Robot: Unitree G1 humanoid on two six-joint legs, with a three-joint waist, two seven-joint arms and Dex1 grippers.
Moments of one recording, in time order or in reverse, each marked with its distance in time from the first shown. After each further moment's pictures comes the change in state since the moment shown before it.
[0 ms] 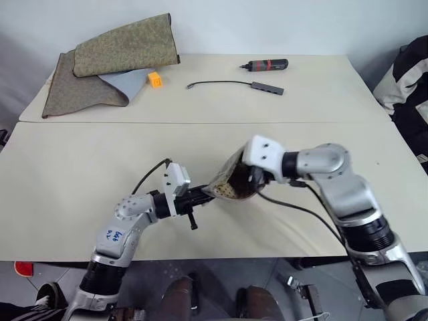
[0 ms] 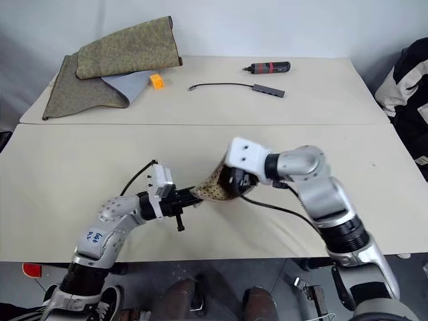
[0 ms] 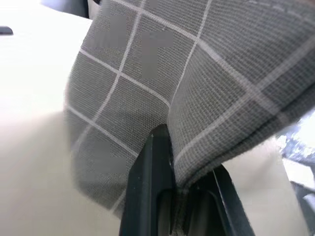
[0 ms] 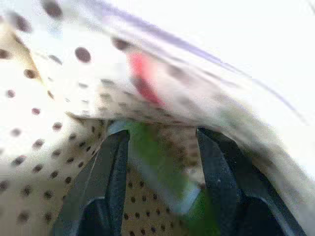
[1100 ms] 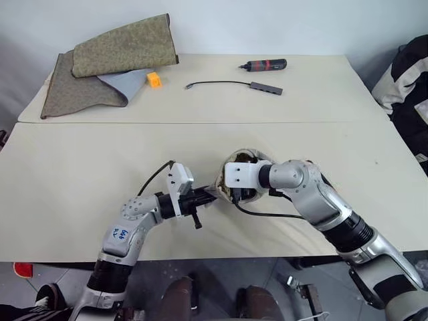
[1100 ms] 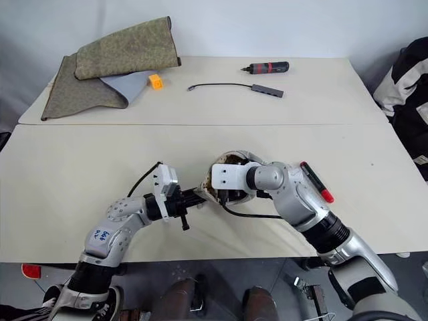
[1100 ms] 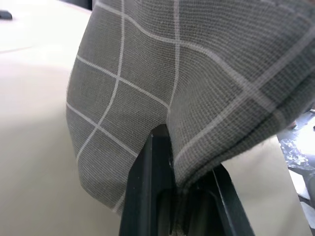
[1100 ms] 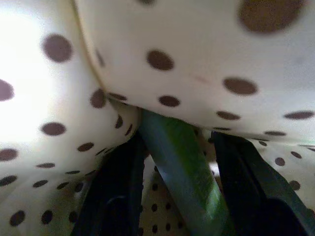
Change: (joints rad) left arm -0.013 -0.077 -0.010 0.033 -0.006 0.078 0.031; right arm -0.031 0.033 0.324 0.184 -0.303 -0.178 -0.215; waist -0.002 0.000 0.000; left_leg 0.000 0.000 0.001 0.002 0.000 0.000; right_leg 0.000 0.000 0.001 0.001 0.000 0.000
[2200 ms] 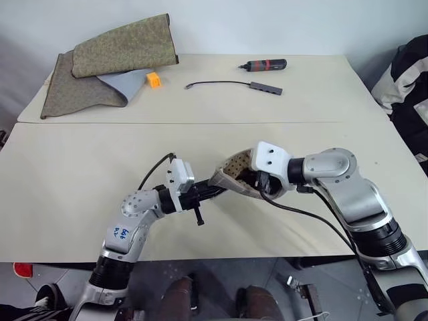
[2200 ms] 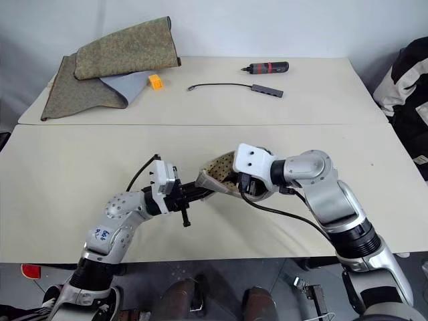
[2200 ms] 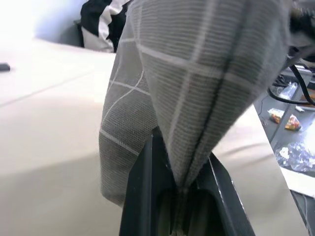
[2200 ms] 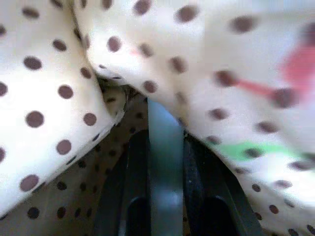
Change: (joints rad) left arm -0.031 0.015 -0.009 -0.004 0.008 -0.167 -0.036; right arm 0.067 -0.075 -0.277 -0.198 0.325 0.211 0.194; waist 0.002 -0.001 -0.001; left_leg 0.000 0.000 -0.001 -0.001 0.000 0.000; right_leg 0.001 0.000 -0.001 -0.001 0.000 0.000
